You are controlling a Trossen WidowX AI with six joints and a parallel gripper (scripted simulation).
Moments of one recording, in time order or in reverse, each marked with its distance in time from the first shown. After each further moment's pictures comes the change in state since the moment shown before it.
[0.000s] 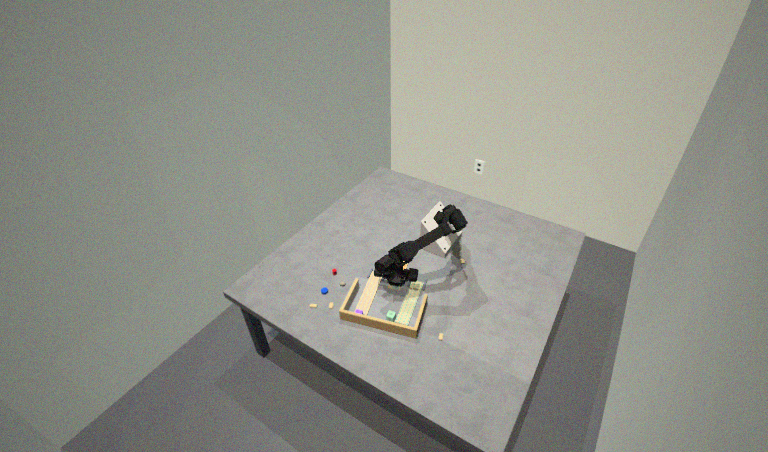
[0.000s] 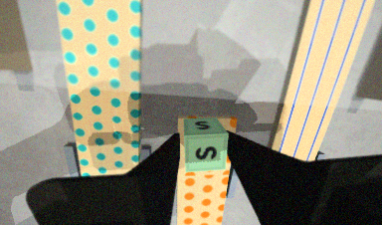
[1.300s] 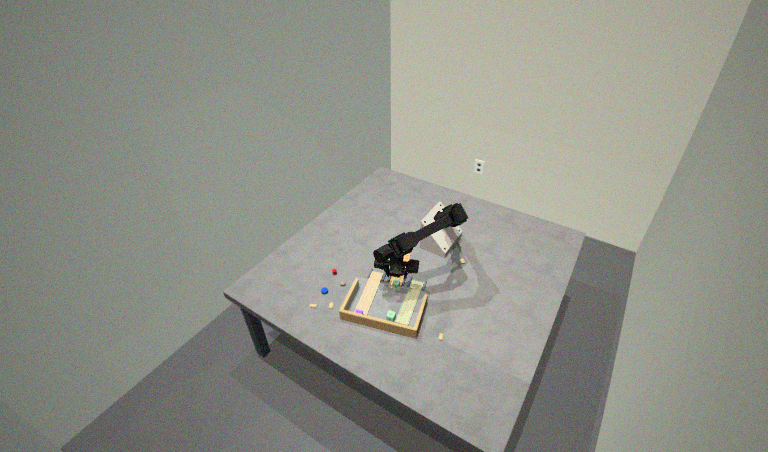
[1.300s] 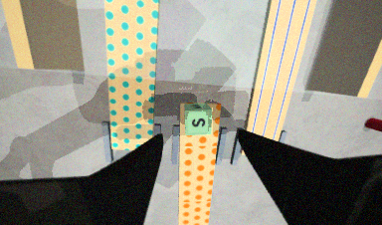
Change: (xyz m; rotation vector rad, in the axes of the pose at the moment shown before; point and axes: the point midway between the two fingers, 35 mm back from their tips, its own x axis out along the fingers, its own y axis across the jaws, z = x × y) arm -0.052 0.001 -0.001 -0.002 -0.002 -0.005
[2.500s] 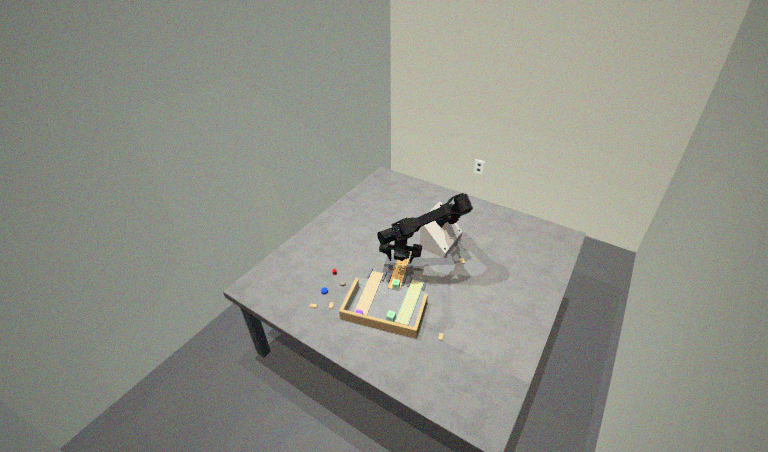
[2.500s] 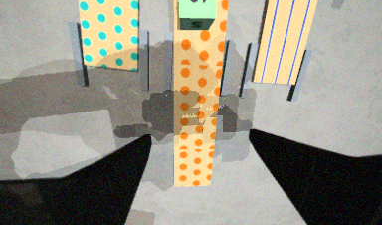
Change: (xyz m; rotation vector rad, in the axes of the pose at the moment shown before) arm 0.011 -0.002 -0.114 0.006 0.008 0.001
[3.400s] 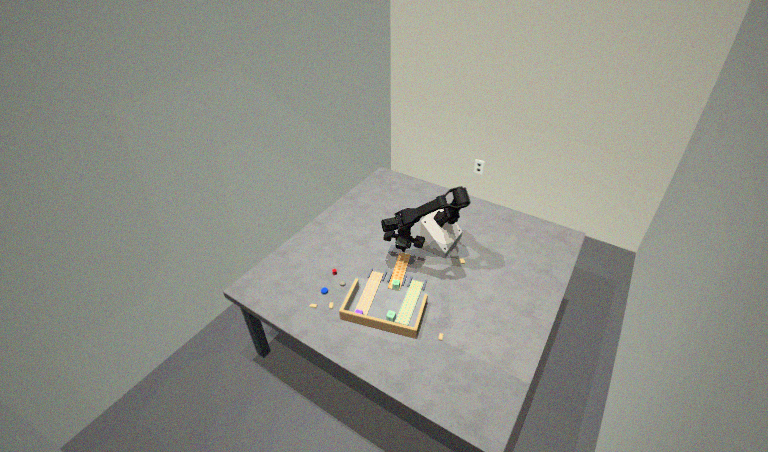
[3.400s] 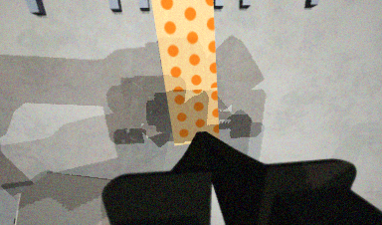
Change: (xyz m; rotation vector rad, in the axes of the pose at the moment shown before) arm 0.015 0.002 -0.086 0.143 -0.004 0.004
